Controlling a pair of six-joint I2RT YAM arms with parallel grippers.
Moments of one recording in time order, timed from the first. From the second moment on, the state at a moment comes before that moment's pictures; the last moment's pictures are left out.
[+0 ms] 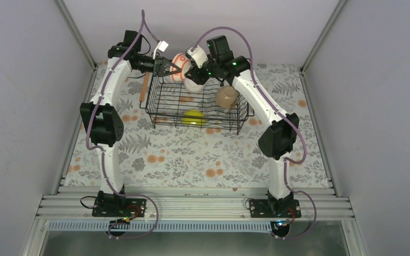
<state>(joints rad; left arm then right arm) -0.13 2.15 2.21 -1.04 1.30 0.32 0.55 2.08 2.20 -0.78 -0.33 -0.30</state>
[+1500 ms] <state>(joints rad) 0.26 1.52 1.55 -1.10 0.15 0.58 0.56 1.85 1.88 -0.76 -0.02 -0.35</state>
